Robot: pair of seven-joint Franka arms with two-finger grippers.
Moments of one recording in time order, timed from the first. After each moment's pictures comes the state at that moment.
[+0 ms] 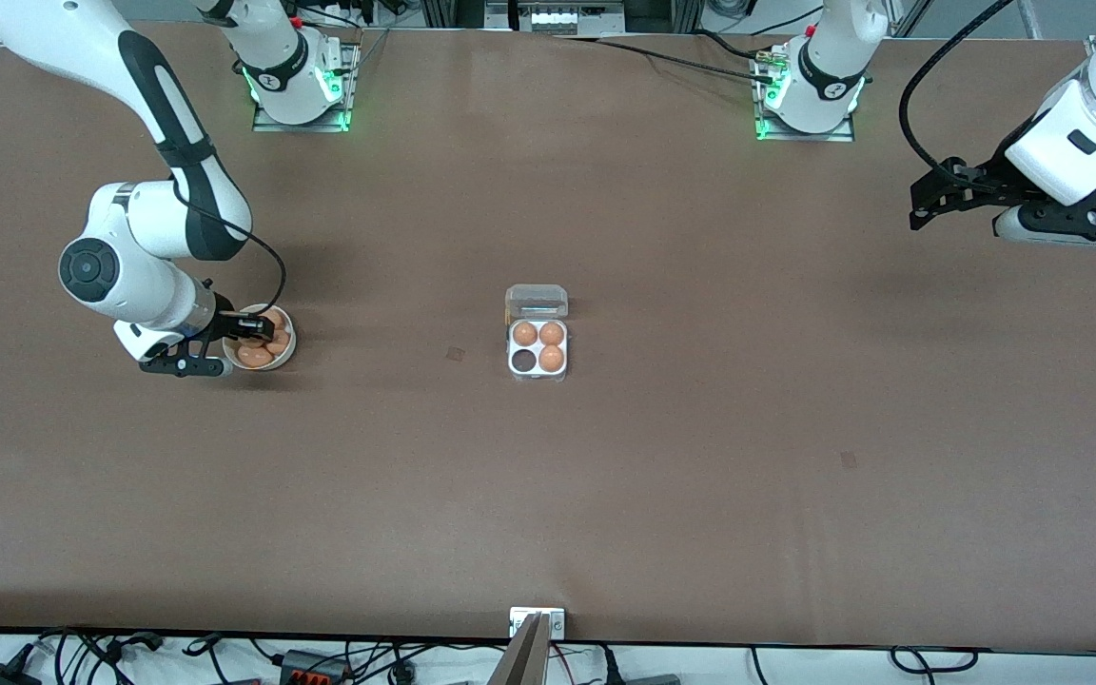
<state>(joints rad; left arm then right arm) -0.06 -0.04 -0.04 -1.66 -0.04 1.58 -0.05 0.00 0.35 0.04 -2.12 0.00 2.36 0.09</state>
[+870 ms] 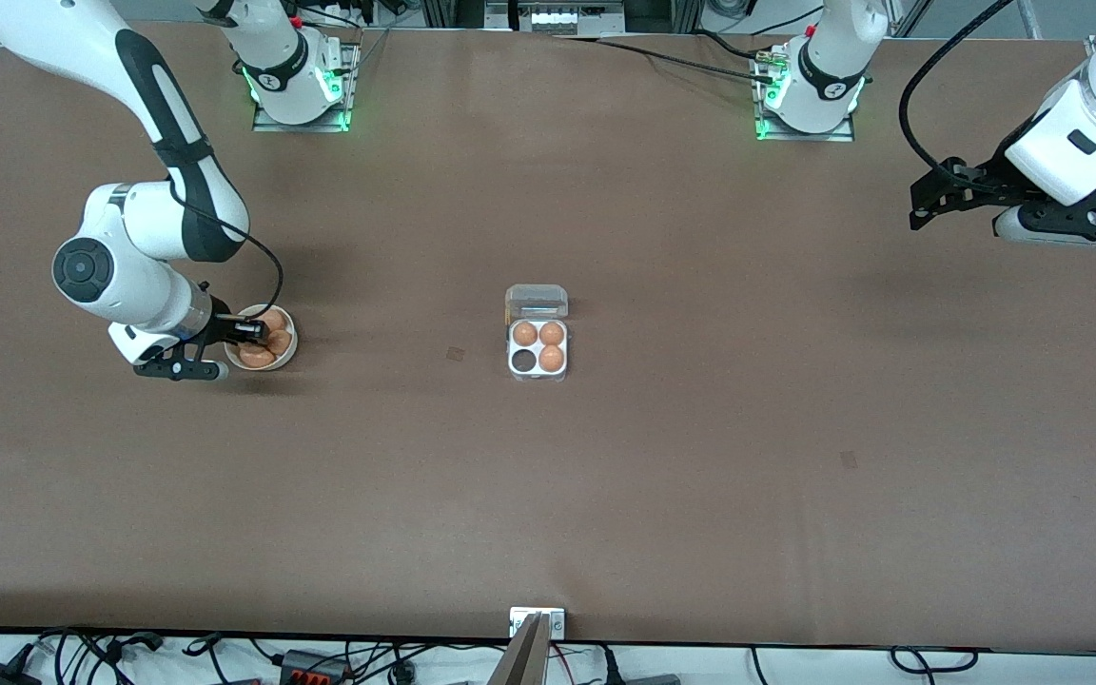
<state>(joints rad) -0.06 -0.04 -0.04 -1.66 -0.04 1.58 -0.05 0.01 0.35 0.04 -2.08 0.00 2.35 0.09</state>
